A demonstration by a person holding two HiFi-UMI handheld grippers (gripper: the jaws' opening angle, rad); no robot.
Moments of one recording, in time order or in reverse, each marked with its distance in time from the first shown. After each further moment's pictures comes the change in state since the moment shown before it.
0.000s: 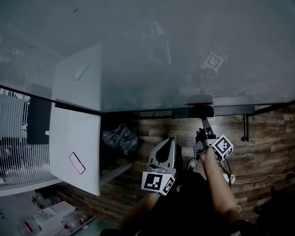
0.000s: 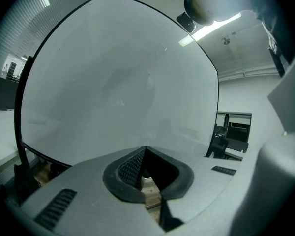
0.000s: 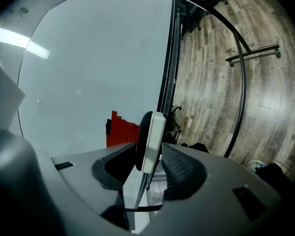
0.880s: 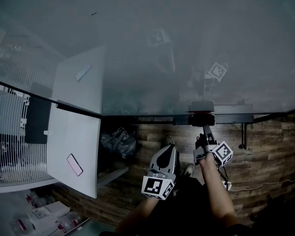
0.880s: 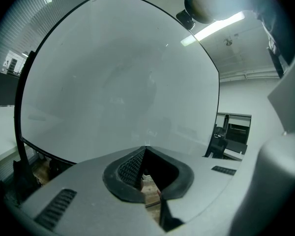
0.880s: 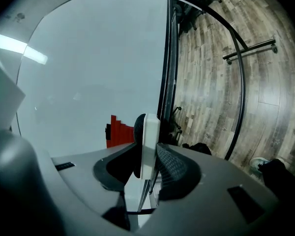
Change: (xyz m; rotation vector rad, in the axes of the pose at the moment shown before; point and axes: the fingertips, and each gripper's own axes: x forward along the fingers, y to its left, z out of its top) left arm 0.000 0.000 -0.014 -0.022 0.023 -0.011; right arm 0.002 -0.001 0.006 0.026 -0.018 0.004
